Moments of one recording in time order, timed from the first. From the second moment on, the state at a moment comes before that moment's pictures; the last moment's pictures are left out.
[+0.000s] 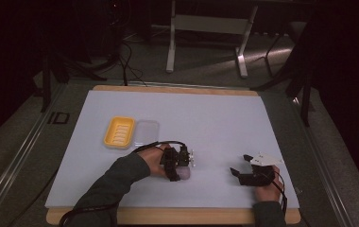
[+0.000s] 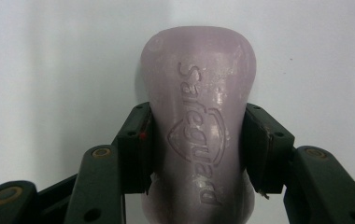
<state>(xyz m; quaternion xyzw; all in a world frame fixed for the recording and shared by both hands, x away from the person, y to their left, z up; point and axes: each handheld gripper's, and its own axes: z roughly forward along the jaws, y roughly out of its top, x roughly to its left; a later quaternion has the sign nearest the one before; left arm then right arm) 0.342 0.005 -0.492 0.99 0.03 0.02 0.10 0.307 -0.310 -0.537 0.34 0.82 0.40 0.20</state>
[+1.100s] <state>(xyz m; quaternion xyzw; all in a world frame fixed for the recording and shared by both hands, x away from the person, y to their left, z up) 0.377 0.047 -0.477 0.98 0.12 0.02 0.12 0.307 -0.309 -0.537 0.34 0.83 0.40 0.21</state>
